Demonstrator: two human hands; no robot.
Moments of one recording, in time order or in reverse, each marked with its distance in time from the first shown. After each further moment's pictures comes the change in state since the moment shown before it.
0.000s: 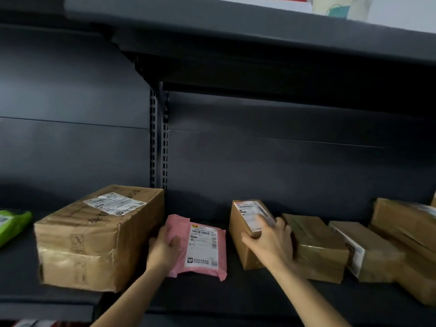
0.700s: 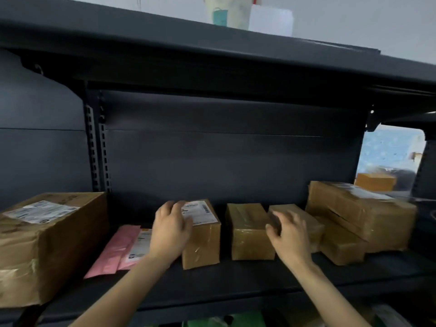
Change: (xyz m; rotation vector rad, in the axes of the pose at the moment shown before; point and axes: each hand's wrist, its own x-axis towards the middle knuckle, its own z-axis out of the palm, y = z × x) left_hand -0.081 0.126 0.055 0.155 0.066 0.571; right_hand -0.031 0.153 -0.071 0.152 0.233 0.056
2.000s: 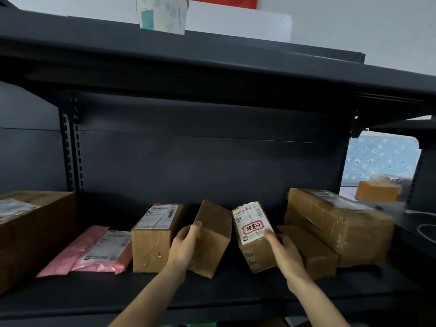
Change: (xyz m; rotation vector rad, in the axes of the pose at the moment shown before) left_hand -0.022 0.086 0.091 -0.827 -0.219 -0.652; right_hand 0.020 0.086 -0.009 0.769 -0.319 0.559
